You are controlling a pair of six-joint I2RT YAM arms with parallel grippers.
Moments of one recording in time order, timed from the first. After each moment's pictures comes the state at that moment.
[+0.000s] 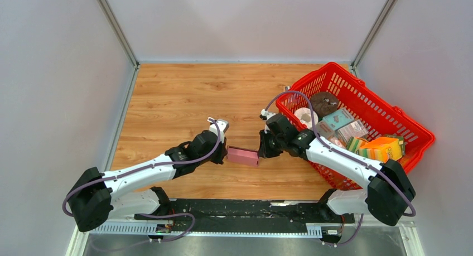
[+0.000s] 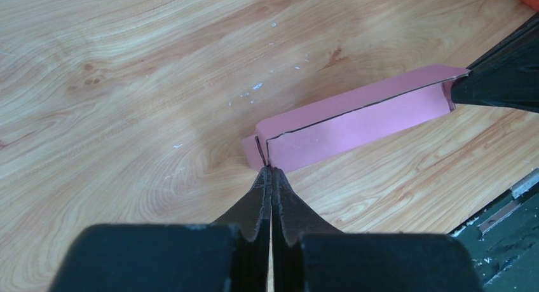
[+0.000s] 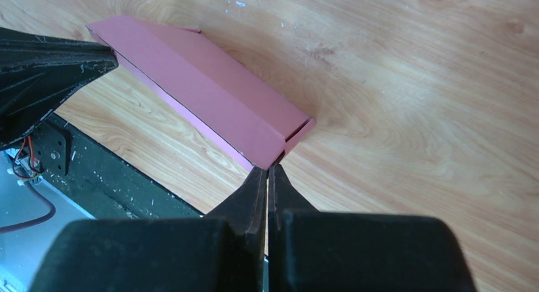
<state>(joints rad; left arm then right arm) -0.91 1.11 0.58 -0.13 -0.16 -0.42 0.77 1.28 0.84 -0.47 -0.12 0.53</state>
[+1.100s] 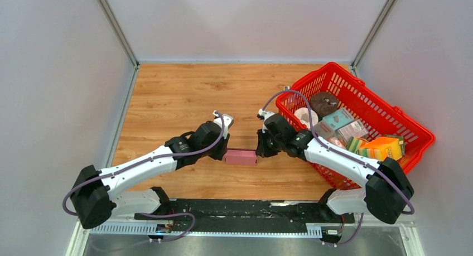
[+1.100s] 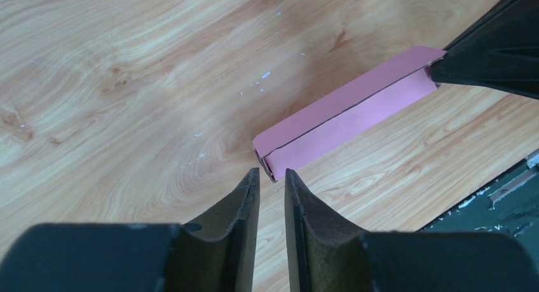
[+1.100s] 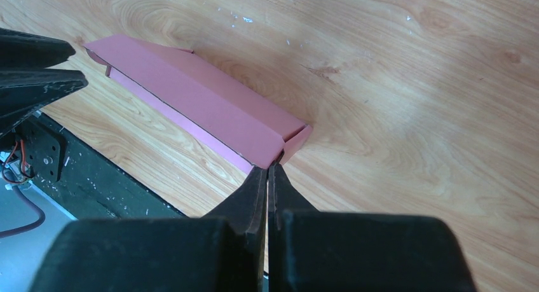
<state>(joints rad) -0.89 1.13 0.77 -0.40 -0.13 -0.32 0.79 1.30 0.83 -0.41 -0.11 0.50</state>
